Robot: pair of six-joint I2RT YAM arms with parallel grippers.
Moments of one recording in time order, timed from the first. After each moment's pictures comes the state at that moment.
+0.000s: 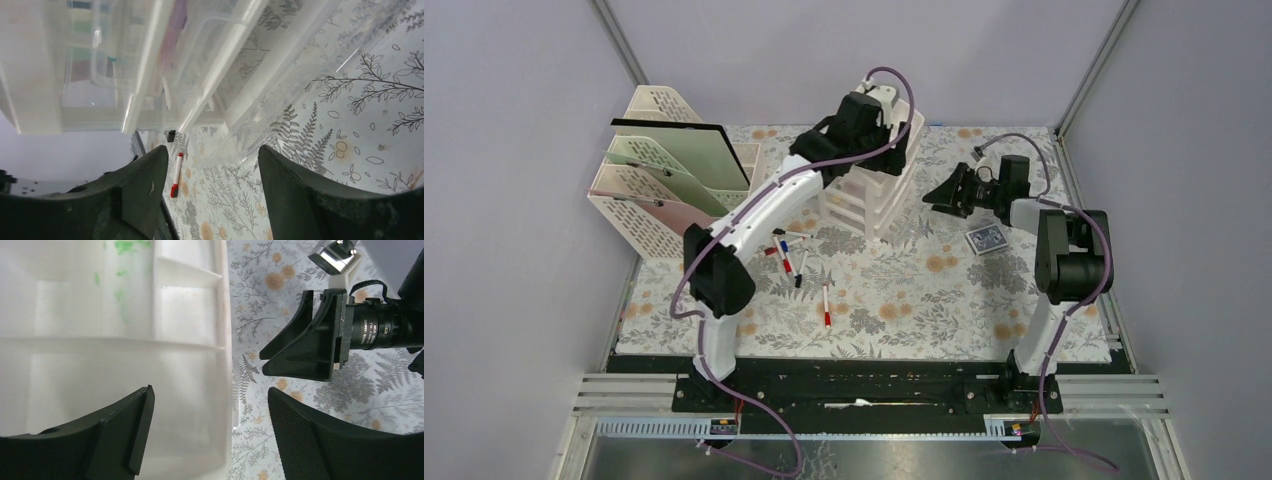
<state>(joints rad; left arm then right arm) -0.68 2.02 2.09 -0.64 -0.04 -0.24 -0.03 1.96 1.09 0.26 -1.00 0.63</state>
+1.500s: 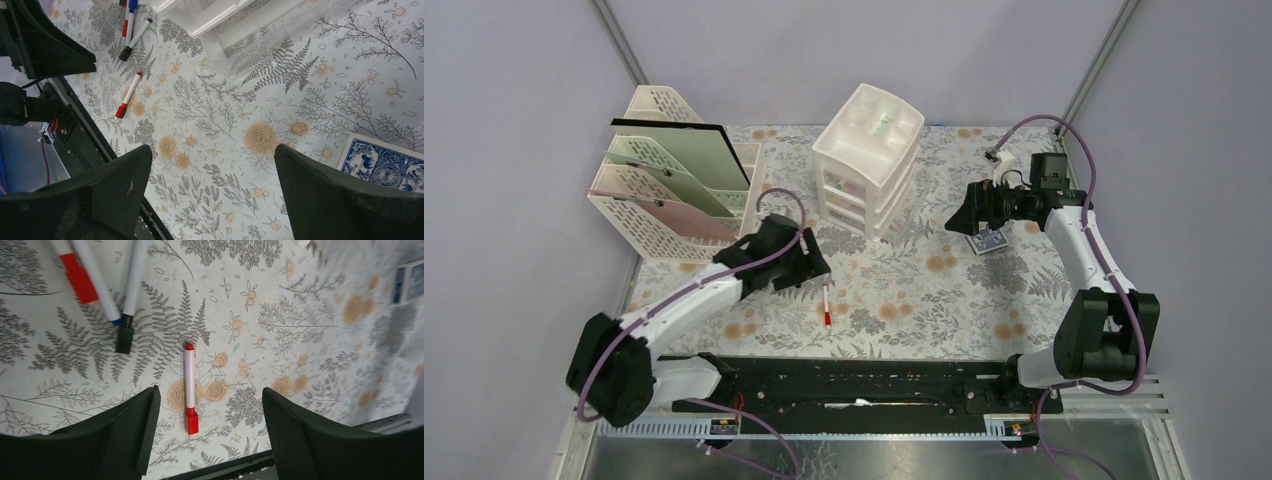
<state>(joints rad) -0.54 1.17 0.73 -0.41 0.04 -0.84 -0.07 1.43 1.13 -0.64 -0.88 -0.22</state>
